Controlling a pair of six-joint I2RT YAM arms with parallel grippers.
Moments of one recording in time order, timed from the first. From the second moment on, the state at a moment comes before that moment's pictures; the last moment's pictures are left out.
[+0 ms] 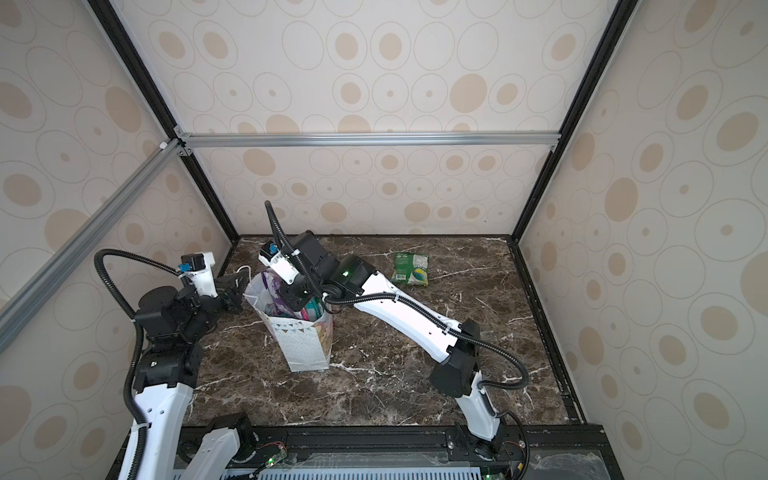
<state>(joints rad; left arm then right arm) 0.18 0.74 0.83 -0.25 0.47 -0.16 1.04 2.05 2.27 -0.86 -0.10 0.02</state>
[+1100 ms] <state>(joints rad) 0.18 0.74 0.83 -0.25 0.47 -0.16 1.04 1.89 2.18 -0.87 0.05 0.03</state>
